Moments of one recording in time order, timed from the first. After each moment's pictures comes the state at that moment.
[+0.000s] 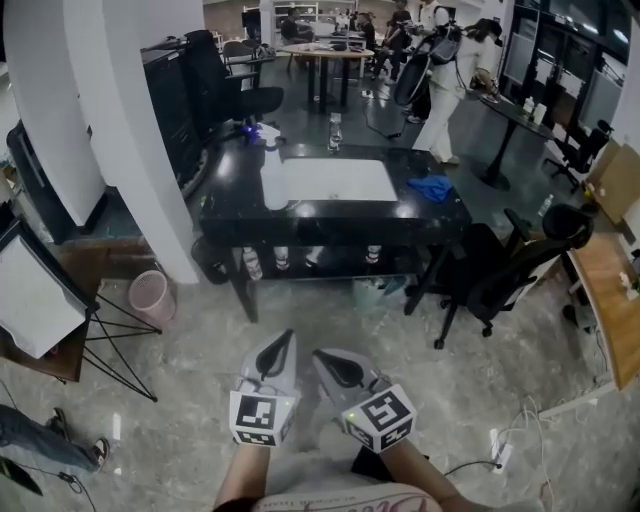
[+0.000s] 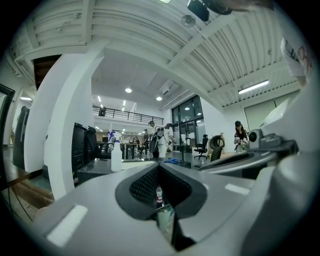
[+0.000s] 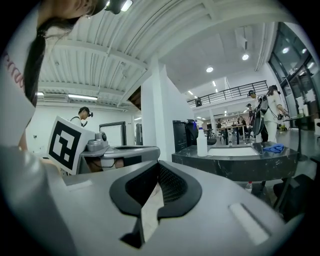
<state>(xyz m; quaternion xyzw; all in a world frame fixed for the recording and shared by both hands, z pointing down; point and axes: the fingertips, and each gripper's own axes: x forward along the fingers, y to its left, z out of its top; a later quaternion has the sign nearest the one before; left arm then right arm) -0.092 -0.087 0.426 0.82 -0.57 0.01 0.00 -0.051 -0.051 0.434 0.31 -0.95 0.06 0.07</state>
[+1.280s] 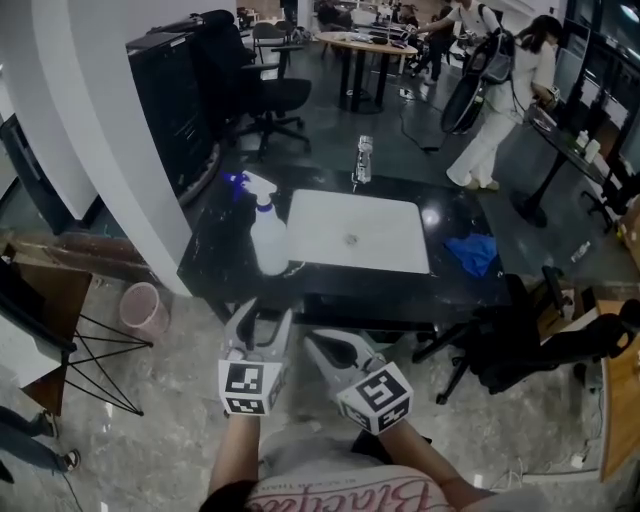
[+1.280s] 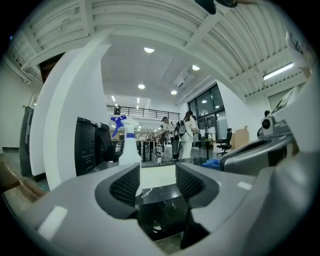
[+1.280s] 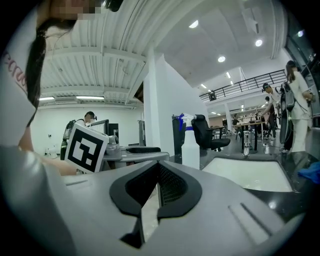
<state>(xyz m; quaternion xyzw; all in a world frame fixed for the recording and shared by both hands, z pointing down) -0.147 -0.369 0.427 0.76 -0.65 0.03 0.02 -0.079 -0.318 0.421 0.22 -0.97 0.06 0.09</state>
